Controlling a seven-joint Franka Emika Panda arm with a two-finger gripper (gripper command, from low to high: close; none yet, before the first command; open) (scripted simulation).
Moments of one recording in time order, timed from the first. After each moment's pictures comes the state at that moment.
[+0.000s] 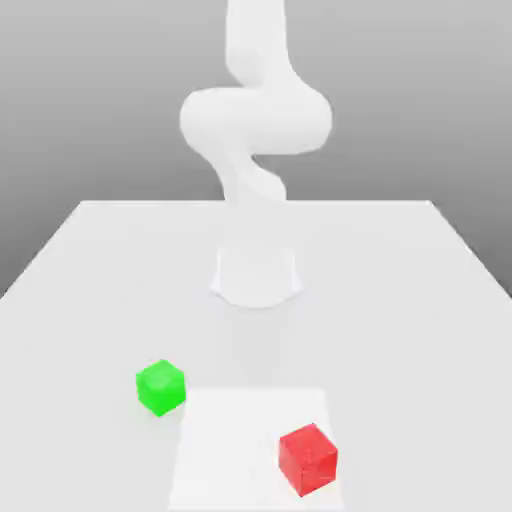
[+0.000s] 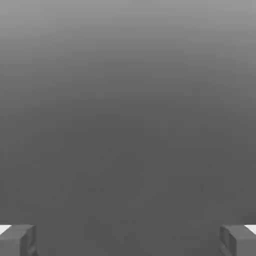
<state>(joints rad) 0.02 -0.71 -0.01 -2.32 0.00 2.34 0.76</state>
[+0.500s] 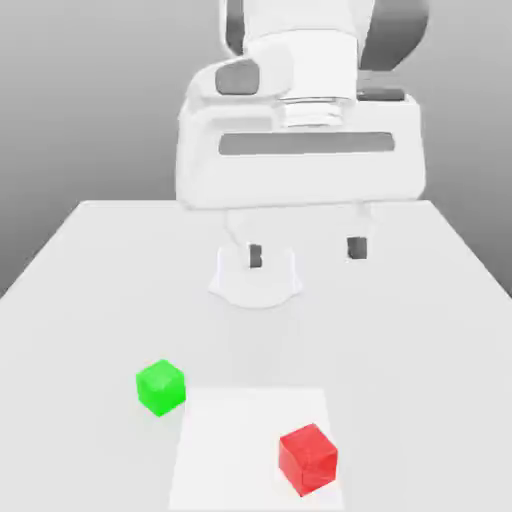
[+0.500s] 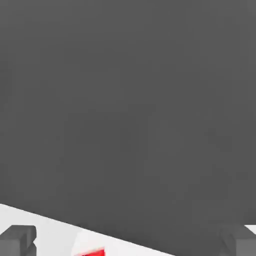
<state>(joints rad) 0.12 -0.16 -0.02 -2.47 0.02 2.57 0.52</state>
